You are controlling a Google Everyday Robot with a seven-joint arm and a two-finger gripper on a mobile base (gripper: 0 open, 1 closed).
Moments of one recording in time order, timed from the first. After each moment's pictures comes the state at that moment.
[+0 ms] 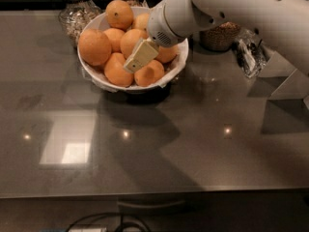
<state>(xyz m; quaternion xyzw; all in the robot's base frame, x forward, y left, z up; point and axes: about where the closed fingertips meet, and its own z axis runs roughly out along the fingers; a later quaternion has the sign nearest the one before) 0.633 0.022 0.953 -0.56 0.70 0.08 0.44</state>
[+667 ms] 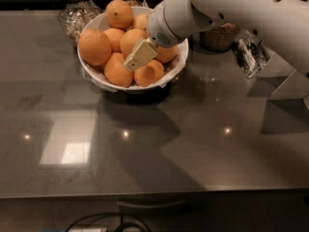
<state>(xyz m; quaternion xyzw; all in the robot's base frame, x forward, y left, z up) 0.635 0.023 0.951 -0.56 0.70 0.08 0.44</state>
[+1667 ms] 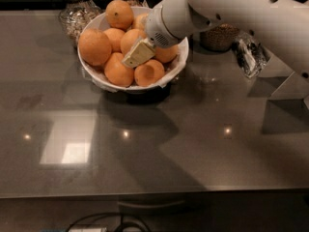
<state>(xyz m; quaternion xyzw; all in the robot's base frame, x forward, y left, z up) 0.637 0.028 0.950 -0.56 0.70 0.08 0.44</state>
